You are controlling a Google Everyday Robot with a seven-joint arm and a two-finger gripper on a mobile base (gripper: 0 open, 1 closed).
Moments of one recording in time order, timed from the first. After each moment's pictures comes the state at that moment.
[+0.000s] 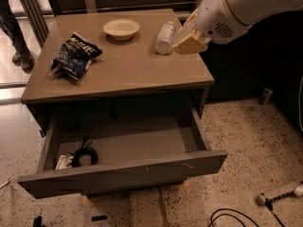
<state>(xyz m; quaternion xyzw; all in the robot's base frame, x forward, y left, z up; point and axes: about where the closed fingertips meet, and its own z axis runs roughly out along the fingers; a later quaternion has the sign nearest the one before) 0.548 -0.074 0.992 -0.59 0.71 0.05 0.37</state>
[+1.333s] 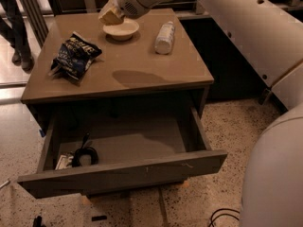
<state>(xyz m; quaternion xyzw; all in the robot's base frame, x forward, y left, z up) 0.708 0.110 0.991 -0.60 0.64 0.14 0.46</state>
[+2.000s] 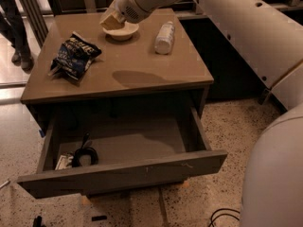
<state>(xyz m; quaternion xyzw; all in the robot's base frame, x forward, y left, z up) 0.707 0.107 0.978 -0.60 0.65 0.14 0.45</state>
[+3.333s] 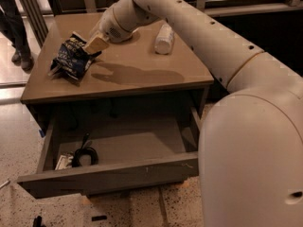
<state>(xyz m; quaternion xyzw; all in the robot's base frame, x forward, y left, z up) 0.730 0.168 0.908 -0.63 0.63 0.20 0.41</state>
